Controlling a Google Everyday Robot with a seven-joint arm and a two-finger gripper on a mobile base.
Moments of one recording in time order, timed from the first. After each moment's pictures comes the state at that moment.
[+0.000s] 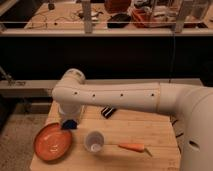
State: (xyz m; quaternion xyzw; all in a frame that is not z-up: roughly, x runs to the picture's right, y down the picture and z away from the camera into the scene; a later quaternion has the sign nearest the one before) arm -0.178 0.143 0.668 -0.13 -0.31 -0.70 0.63
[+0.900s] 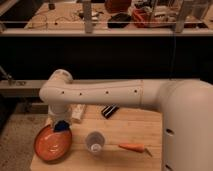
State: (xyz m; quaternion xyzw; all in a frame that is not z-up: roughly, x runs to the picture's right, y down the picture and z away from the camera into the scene) arm -0.213 0.151 0.673 -0.13 -0.33 -0.73 0.59
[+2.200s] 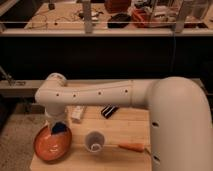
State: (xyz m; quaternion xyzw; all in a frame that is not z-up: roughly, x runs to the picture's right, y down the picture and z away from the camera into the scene) arm -0.231 0.166 0.692 -0.13 -0.34 -0.75 0.56
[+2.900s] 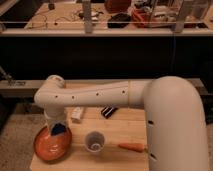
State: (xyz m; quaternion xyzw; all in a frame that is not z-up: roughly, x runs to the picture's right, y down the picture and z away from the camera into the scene) arm -0.237 0.174 0.699 -0.13 -0.34 -0.75 0.55
